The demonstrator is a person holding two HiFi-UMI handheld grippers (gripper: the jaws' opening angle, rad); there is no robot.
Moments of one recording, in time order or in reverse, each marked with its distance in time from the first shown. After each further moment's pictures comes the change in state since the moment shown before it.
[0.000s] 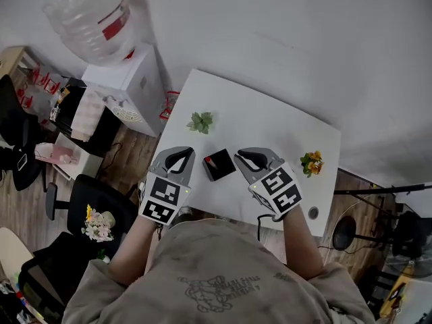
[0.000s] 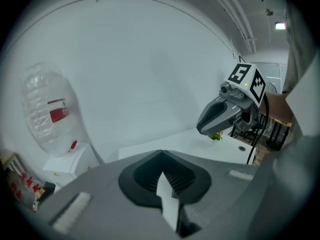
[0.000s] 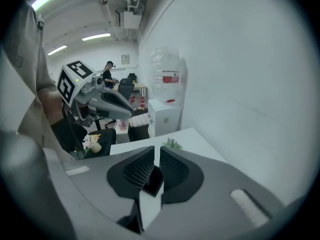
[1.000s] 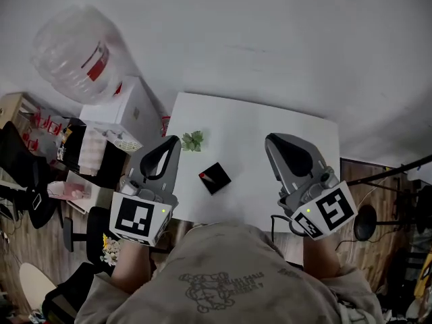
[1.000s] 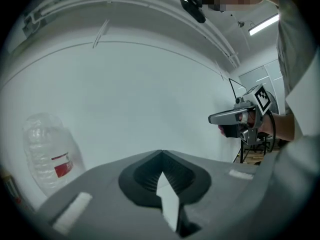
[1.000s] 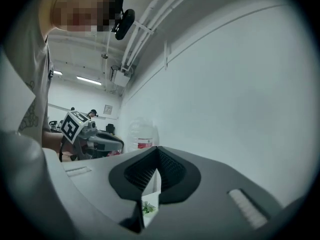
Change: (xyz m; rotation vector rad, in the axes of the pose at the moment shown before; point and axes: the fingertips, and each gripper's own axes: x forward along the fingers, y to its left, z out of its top) left arm -0.067 0.000 0.170 0.107 -0.411 0.055; right arm -0.188 -0.048 0.111 0.073 -0.692 -0.275
